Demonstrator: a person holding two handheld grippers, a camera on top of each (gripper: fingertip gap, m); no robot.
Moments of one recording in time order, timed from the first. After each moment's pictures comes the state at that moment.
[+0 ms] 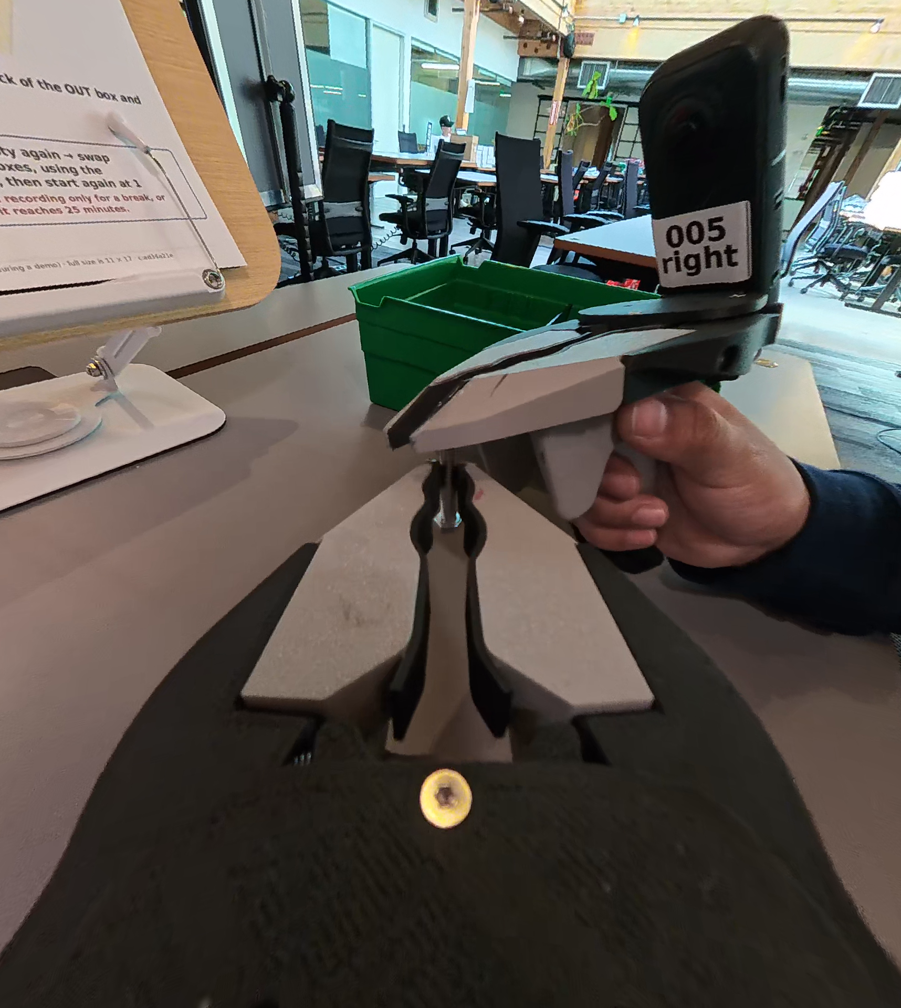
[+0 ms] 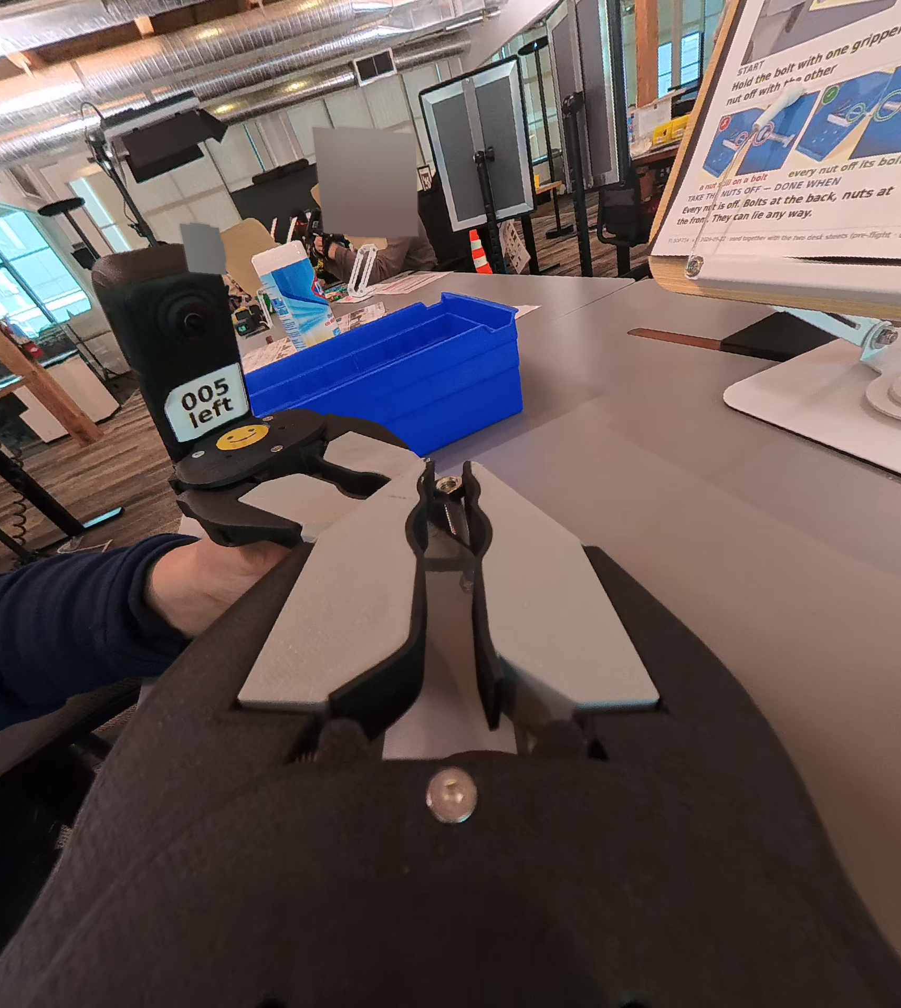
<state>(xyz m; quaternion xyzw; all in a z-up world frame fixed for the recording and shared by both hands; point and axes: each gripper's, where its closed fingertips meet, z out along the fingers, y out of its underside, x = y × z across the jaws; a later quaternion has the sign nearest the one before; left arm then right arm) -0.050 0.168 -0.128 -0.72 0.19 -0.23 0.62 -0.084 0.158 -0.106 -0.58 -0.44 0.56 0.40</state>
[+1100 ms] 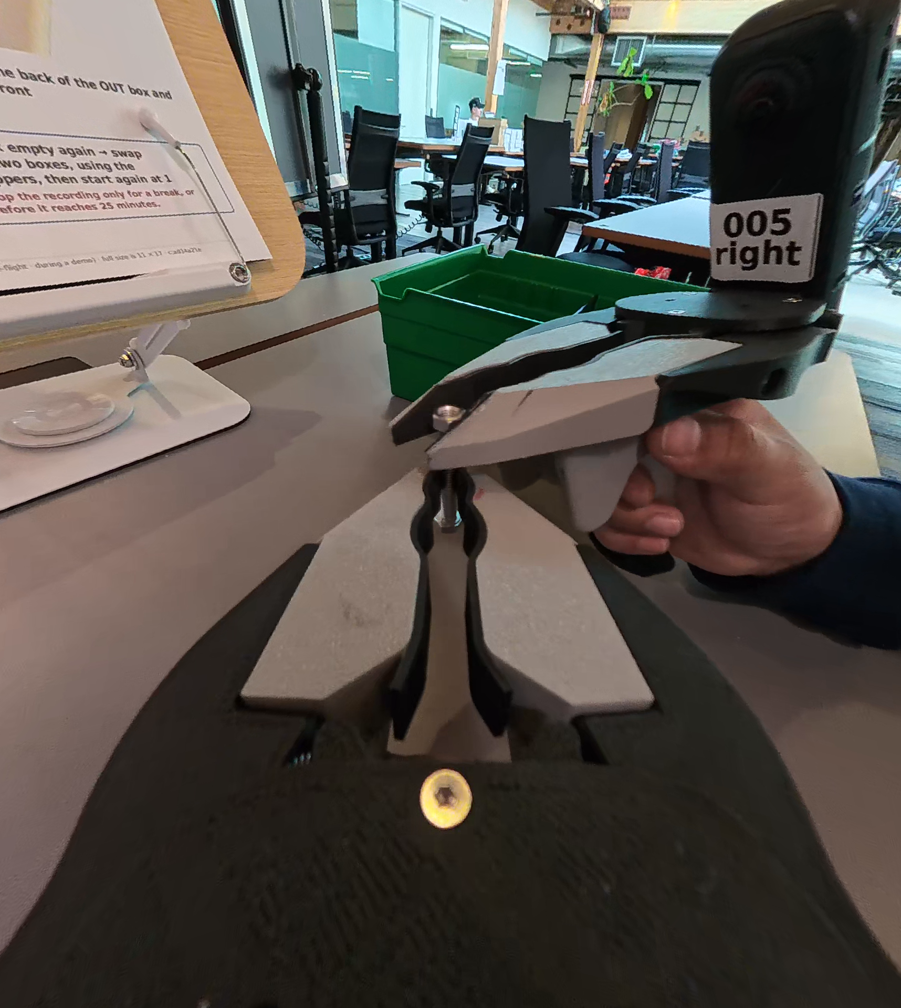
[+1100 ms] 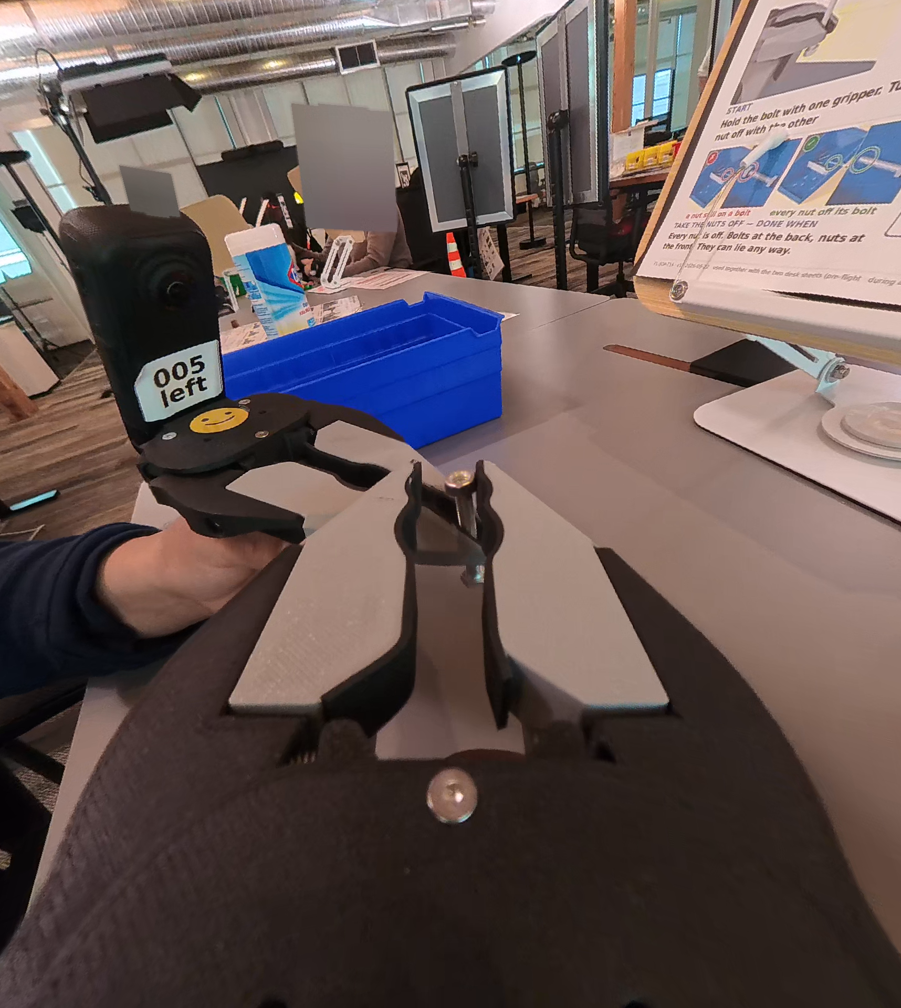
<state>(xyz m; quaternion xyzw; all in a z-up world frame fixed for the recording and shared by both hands) -0.056 0.171 -0.130 -0.73 0.18 -0.21 0.62 -0.087 0.156 -0.107 -0.57 -0.46 0.53 0.43</state>
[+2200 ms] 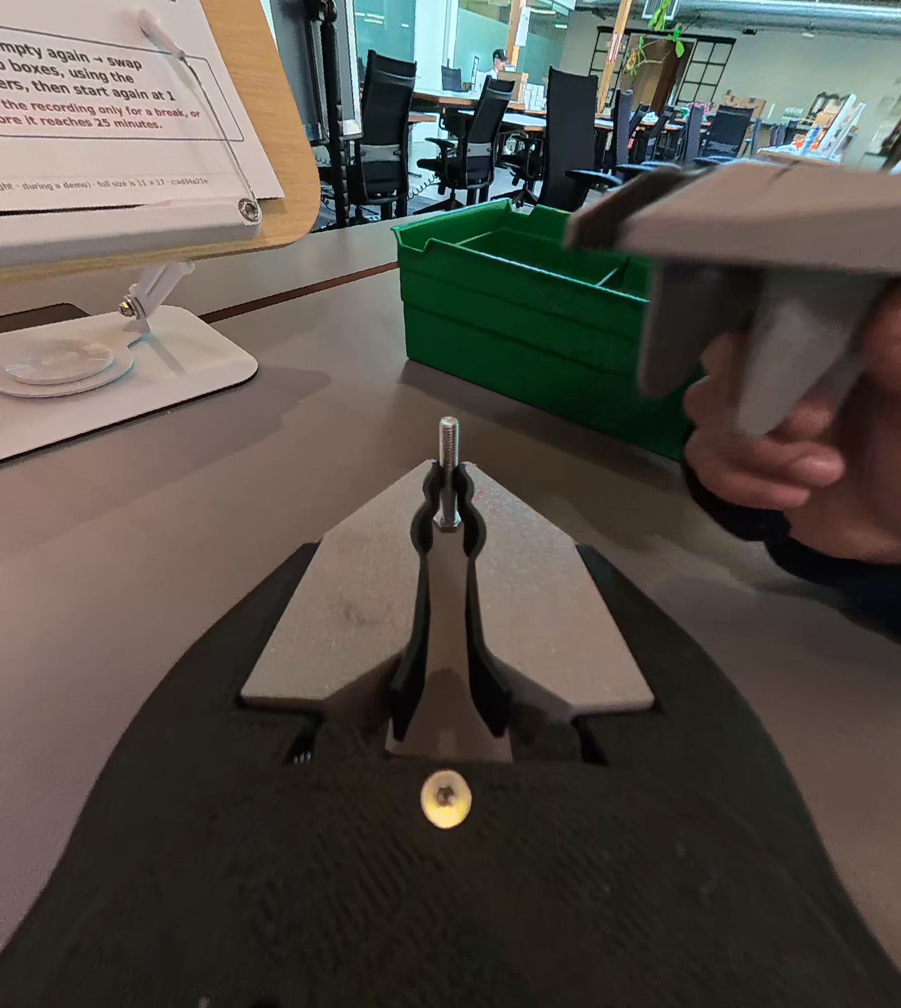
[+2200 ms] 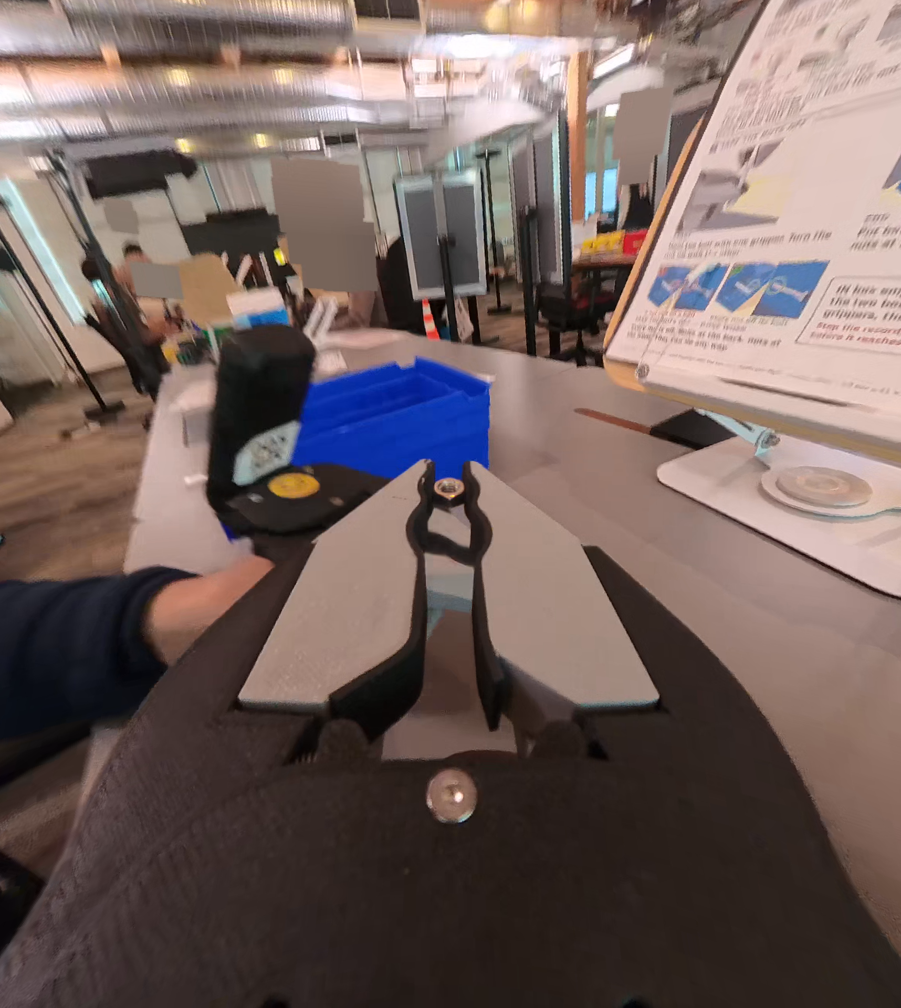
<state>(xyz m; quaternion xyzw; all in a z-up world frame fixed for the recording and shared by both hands) -0.063 0.179 -0.151 -0.76 0.17 -0.20 0.60 -0.066 0.147 -0.067 -0.54 -0.43 0.53 0.50</state>
